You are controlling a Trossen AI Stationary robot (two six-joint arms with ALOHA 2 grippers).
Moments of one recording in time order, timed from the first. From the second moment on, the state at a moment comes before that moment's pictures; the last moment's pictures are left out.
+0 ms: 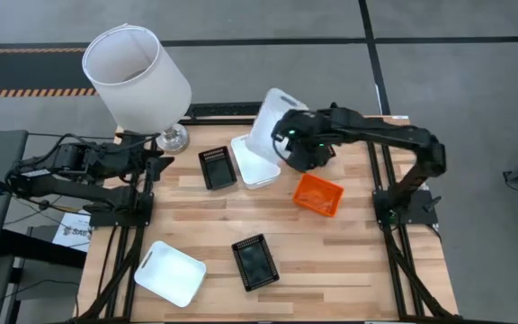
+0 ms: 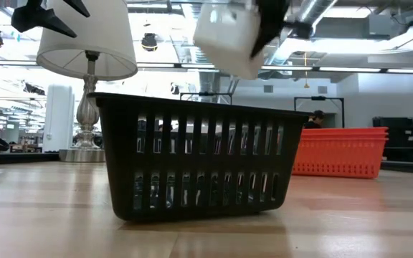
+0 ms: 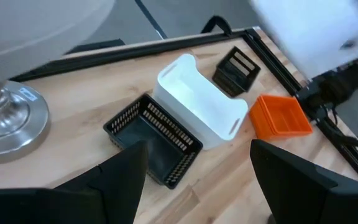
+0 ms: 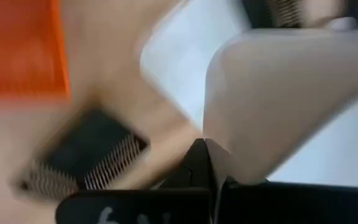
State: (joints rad) left arm -0.02 0.59 1.00 -1.06 -0.50 -0.91; right arm -0.20 1.66 1.72 -1.12 0.18 -1.48
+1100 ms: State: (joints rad) left arm -0.02 0.59 1.00 -1.07 -0.64 -1.01; right arm -0.24 1.95 1.61 -0.94 0.31 -1.95
